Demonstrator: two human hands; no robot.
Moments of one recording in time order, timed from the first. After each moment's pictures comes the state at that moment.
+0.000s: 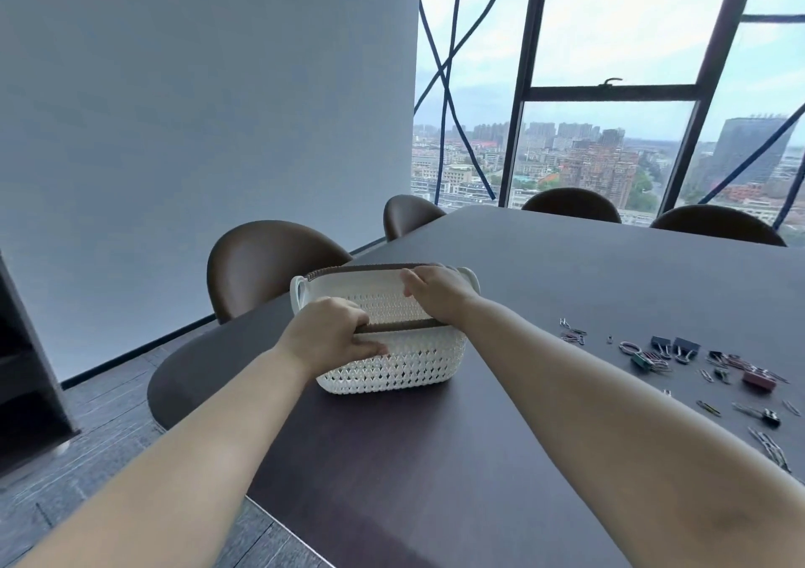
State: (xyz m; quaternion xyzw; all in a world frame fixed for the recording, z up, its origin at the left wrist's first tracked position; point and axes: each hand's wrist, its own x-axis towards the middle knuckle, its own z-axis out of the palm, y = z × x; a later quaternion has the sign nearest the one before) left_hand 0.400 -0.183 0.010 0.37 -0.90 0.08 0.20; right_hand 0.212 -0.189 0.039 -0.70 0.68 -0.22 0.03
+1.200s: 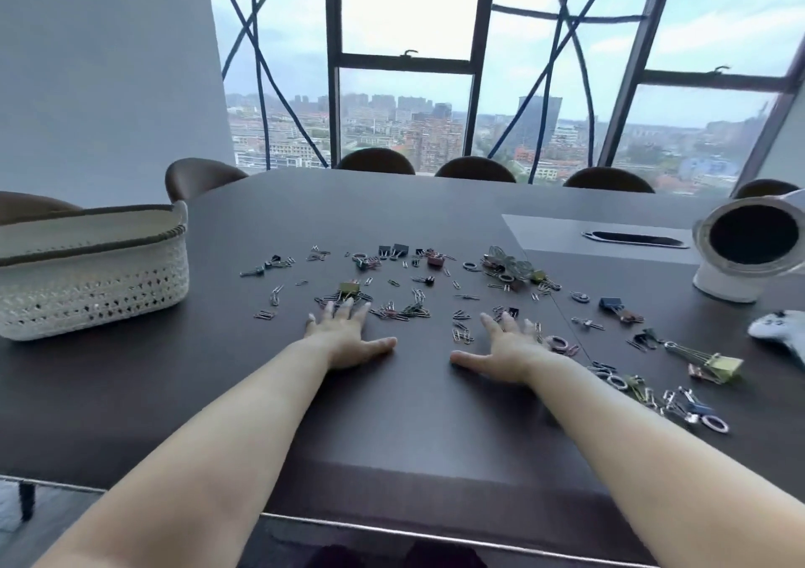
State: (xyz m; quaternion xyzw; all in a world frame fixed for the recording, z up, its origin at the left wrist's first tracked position) left_hand 0.090 0.017 -0.073 0.40 -0.91 -0.11 -0.01; right_hand -0.089 0.185 -0.063 -0.41 0.90 -0.04 0.13
